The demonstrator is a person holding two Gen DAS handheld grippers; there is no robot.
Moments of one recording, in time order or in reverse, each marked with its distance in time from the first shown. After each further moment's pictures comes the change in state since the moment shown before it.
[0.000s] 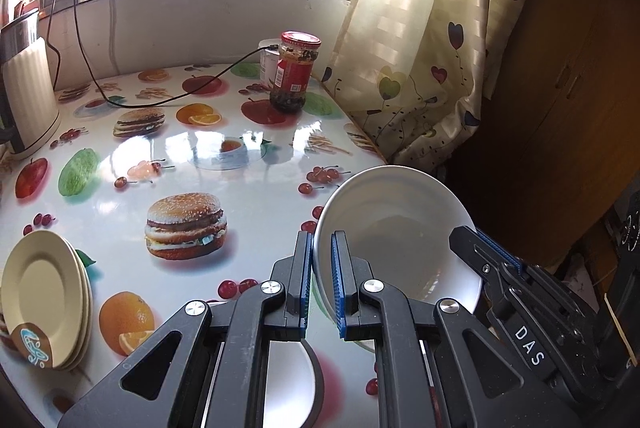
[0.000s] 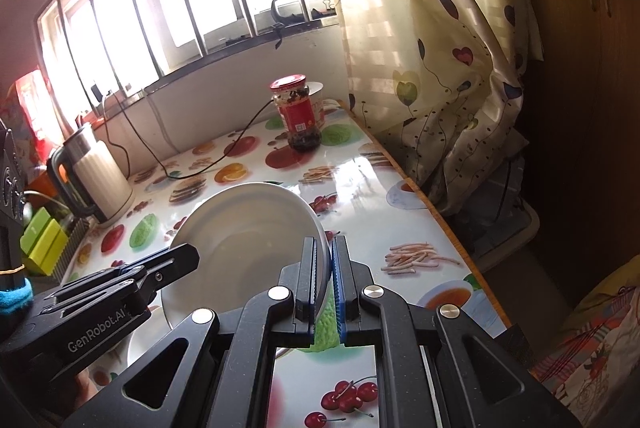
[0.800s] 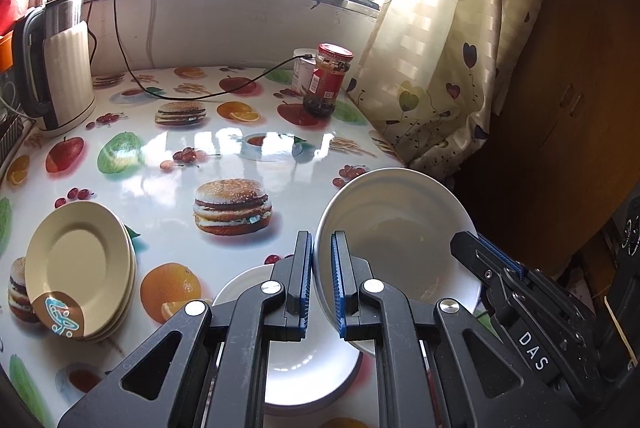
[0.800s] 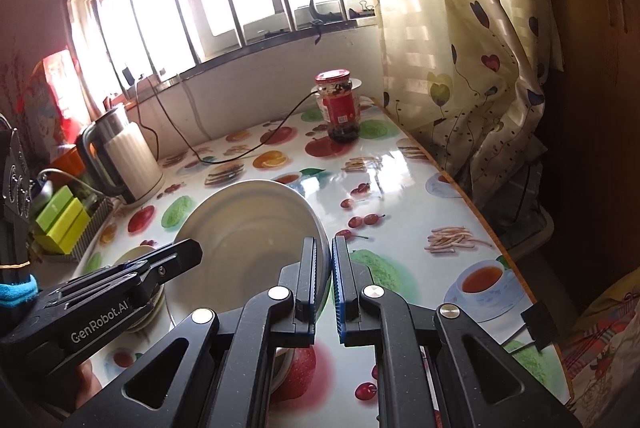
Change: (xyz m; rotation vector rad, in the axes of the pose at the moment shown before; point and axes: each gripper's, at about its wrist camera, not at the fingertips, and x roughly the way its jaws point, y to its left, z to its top) left arm -0.042 0.035 -0.023 -0.055 -0.045 0.028; right arm -0.022 0.046 -0.020 -0.057 0.003 0.058
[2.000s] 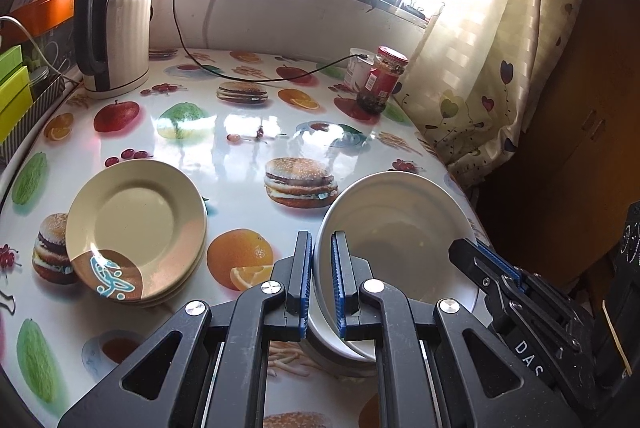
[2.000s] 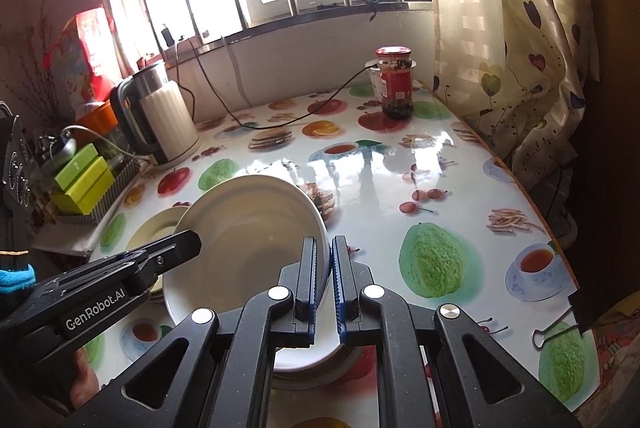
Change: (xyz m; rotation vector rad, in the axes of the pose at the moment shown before) left arm -0.027 0.057 -0.024 -0.103 0.001 0.069; right arm 0.013 0.060 -0.026 -0.090 0.068 0.077
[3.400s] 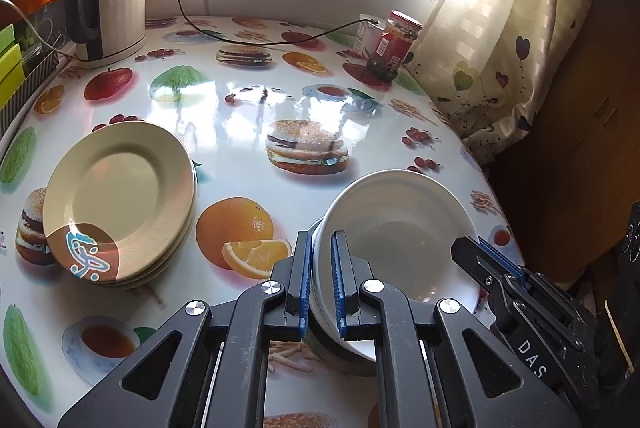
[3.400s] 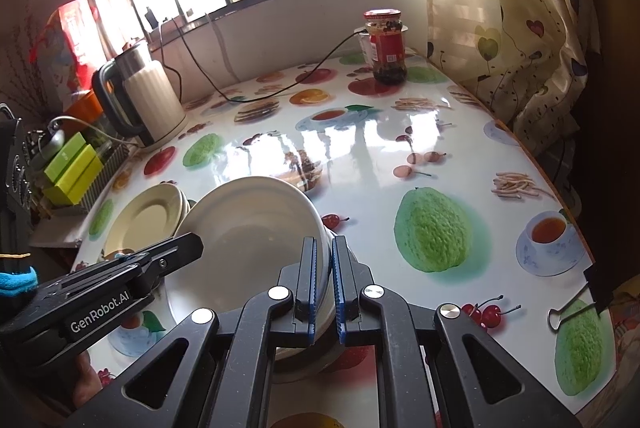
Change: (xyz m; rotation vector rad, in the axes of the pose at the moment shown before) left arm 0.034 0.001 -0.012 -0.013 0.095 0.020; right arm 0.026 -0.017 -0.018 0.042 0.080 -0.006
